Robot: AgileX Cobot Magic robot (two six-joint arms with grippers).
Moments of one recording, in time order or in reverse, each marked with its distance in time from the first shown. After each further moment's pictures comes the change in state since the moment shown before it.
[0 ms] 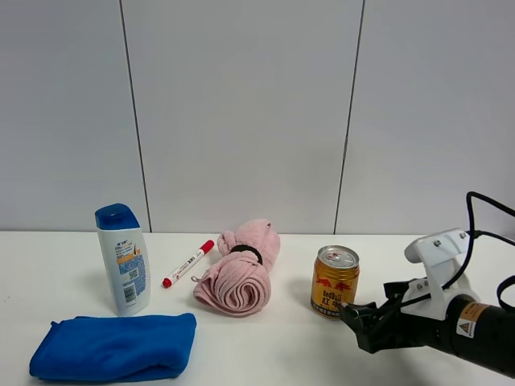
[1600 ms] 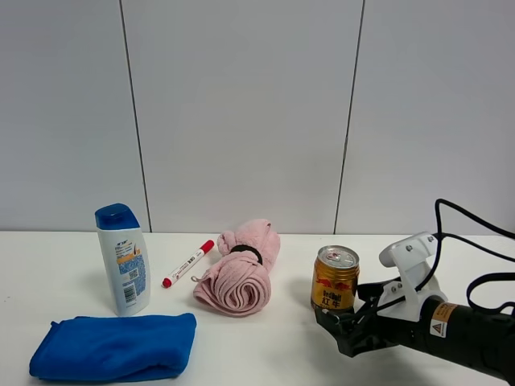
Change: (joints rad) left arm 0.000 0.000 0.000 0.000 0.000 0.000; right arm 0.000 0.092 -0.090 -0.125 -0.001 0.017
